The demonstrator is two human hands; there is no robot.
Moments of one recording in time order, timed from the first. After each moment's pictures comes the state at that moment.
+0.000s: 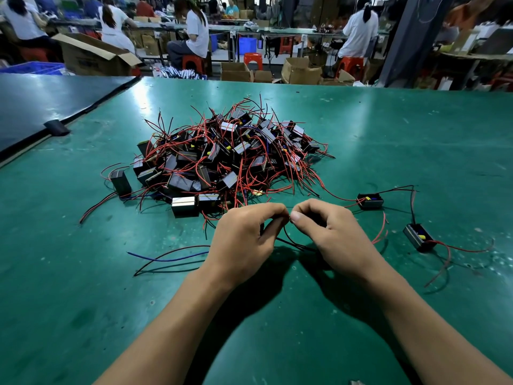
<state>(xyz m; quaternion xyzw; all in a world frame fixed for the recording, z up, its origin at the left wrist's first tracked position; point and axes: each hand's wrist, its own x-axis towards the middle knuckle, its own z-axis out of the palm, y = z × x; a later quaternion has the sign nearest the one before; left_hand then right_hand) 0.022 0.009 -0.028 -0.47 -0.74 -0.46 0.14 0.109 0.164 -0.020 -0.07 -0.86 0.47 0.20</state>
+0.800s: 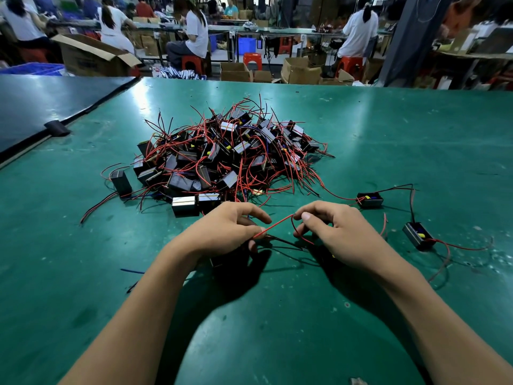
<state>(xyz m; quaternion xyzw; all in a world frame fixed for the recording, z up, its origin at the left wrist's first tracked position) -0.009 -0.012 -0.003 -0.29 -0.79 -0.45 -0.31 0.112 0.178 -0.014 -0.12 -0.89 0.42 0.12</state>
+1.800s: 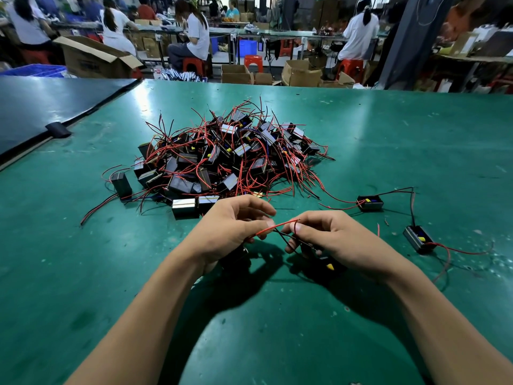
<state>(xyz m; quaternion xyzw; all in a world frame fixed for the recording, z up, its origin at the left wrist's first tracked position) 0.002 -0.009 -0.006 -0.27 -0.68 -0.62 -0.28 0.116 0.172 -0.004 -0.08 -0.79 0.61 -0.02</state>
